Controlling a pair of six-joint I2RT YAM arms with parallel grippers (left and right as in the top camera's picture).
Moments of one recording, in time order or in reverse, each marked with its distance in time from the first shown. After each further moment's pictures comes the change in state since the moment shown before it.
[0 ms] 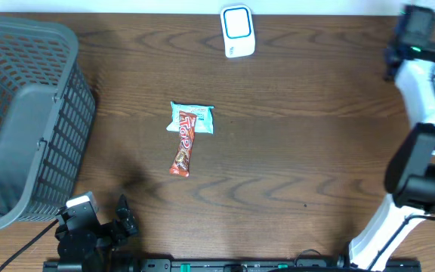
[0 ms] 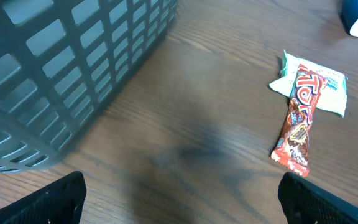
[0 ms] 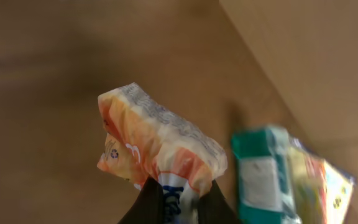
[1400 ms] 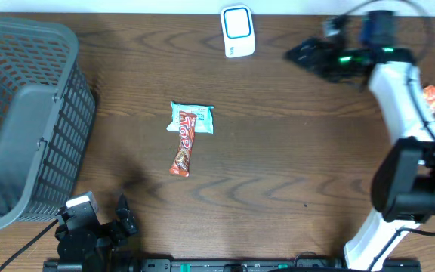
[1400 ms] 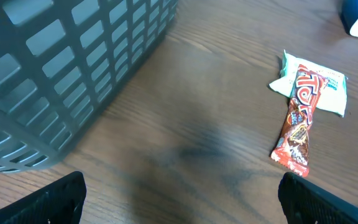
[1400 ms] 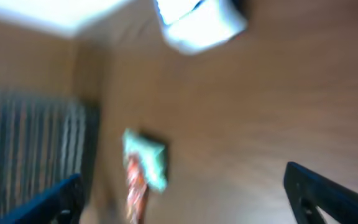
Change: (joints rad) left arm 0.000 0.000 0.000 0.000 0.000 0.000; right arm 0.291 -0.125 -0.051 -0.254 -1.389 0.233
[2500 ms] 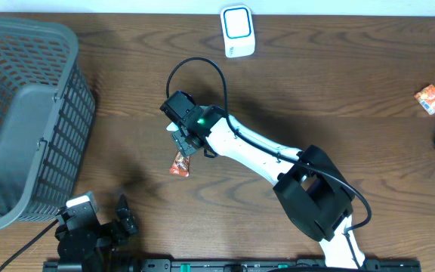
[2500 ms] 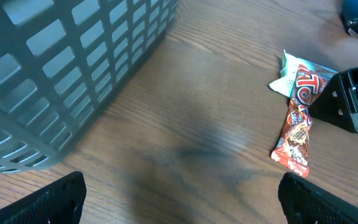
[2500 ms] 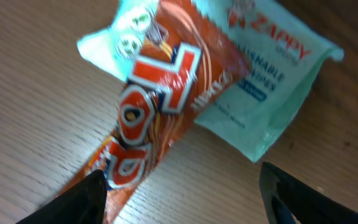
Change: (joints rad) left arm 0.000 0.000 0.000 0.000 0.000 0.000; right arm 0.850 0.167 -0.006 -0.019 0.975 0.098
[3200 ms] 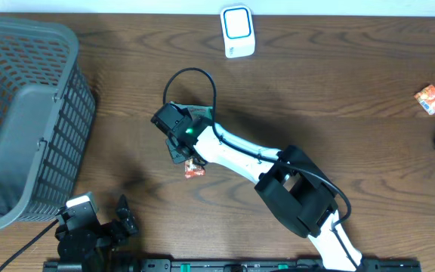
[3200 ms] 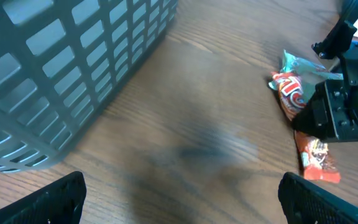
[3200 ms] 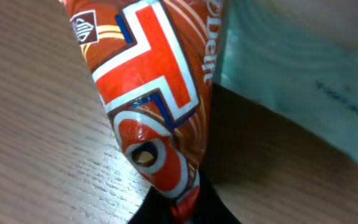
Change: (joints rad) left arm 0.000 0.000 0.000 0.000 0.000 0.000; right arm 0.047 0.095 0.015 0.036 -0.059 0.199
